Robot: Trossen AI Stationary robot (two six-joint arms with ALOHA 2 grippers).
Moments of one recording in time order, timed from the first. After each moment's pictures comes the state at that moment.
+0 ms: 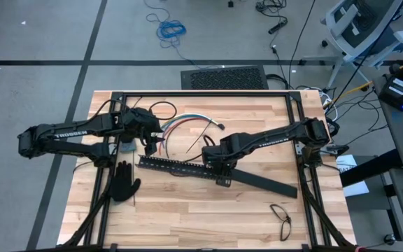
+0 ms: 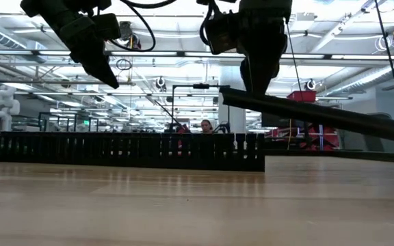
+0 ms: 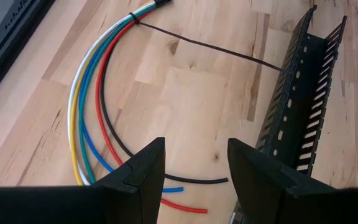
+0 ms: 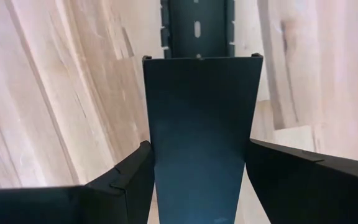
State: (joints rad) left arm 0.29 0.93 0.73 -0.61 0.07 0.02; right arm 0.12 1.90 1.56 -1.07 -0.10 0.37
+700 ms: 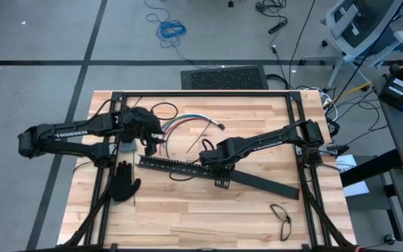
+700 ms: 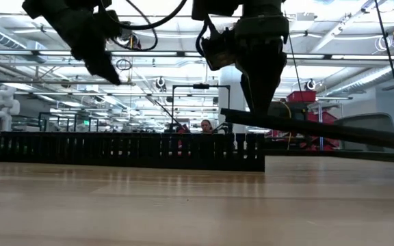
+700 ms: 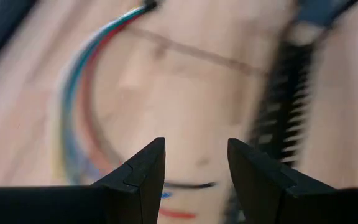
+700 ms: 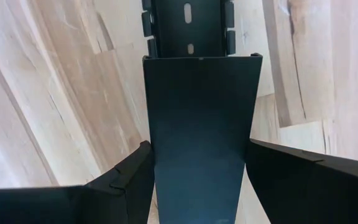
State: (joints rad) left arm 0.29 0.94 0.73 -0.59 0.13 0.01; right arm 0.13 1.96 1.56 -1.07 -0.08 0.41
